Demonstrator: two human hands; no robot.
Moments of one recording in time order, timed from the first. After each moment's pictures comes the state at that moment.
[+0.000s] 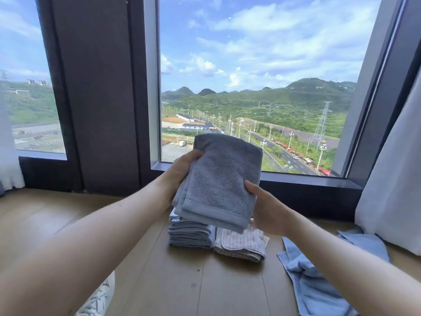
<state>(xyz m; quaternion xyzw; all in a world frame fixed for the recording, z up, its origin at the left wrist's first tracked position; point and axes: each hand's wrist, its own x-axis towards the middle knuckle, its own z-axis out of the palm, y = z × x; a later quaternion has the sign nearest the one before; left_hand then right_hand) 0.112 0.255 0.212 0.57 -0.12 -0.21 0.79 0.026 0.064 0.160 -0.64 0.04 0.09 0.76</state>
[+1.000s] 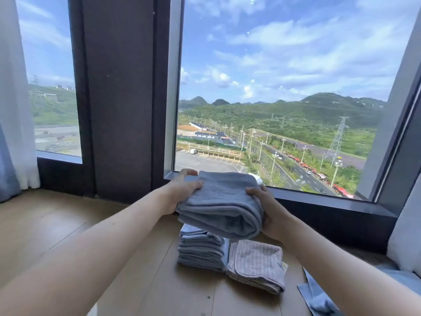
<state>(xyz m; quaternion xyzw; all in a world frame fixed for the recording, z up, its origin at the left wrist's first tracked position) 0.165 0.291 0.193 0.78 -0.09 -0.11 0.62 0.100 0.090 0.175 -0.61 0.15 -0.04 0.78</state>
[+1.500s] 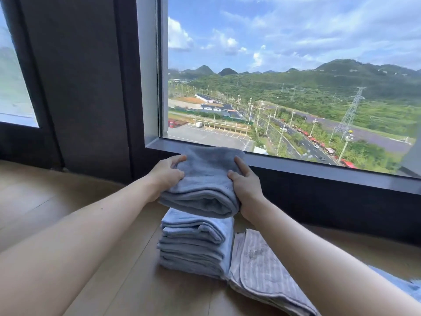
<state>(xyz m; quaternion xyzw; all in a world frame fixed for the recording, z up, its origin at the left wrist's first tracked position) 0.342 0.232 0.067 0.84 -0.09 -0.02 0.54 0.298 0.060 0.048 -0.67 0.12 -0.14 0.72</state>
